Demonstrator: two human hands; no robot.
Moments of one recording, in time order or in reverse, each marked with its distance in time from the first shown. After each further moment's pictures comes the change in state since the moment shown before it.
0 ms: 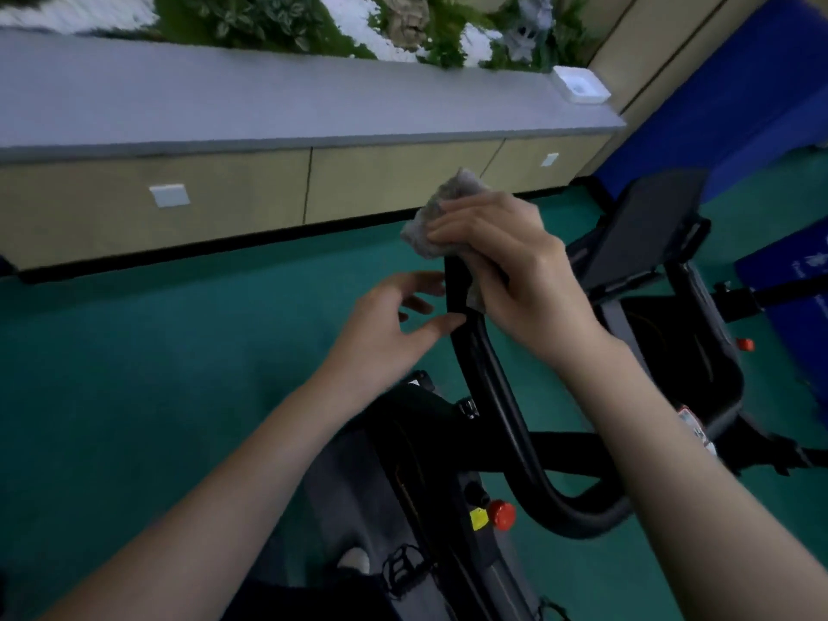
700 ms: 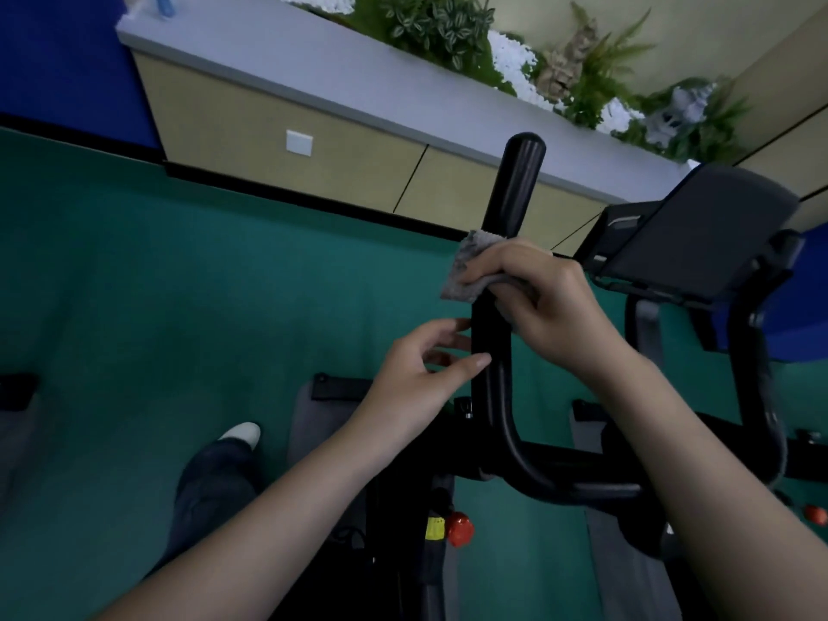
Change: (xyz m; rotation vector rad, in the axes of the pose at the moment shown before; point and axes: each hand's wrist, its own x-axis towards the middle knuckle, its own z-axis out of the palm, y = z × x) left_hand -0.112 -0.006 0.112 -0.485 0.363 -0.231; right_hand -0.074 0.012 -0.010 0.344 -0.382 -0.133
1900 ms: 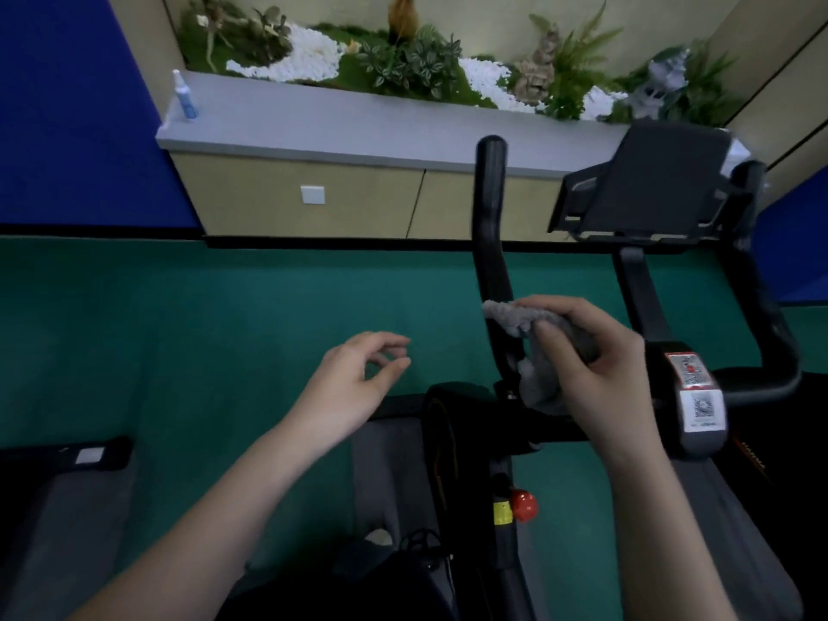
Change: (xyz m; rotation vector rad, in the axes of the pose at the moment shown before) left_hand -0.062 0.018 -0.085 0.747 -0.019 0.166; right_hand -0.099 -0.100 0.022 0.403 0.566 0.455
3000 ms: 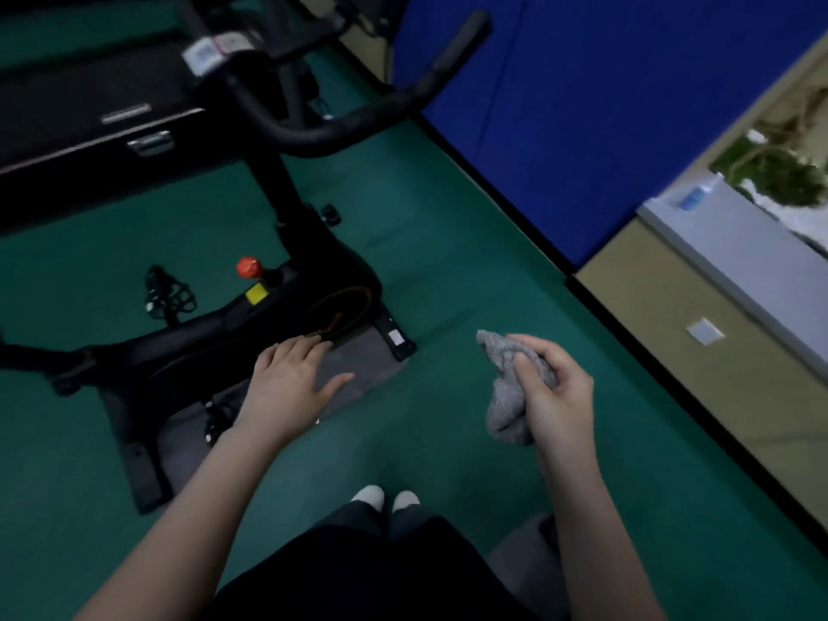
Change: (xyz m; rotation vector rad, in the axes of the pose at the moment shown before) left_hand -0.357 -0.222 -0.281 0.668 0.645 -0.970; right_hand -0.094 -0.155 0.443 0.310 -0.821 0.103
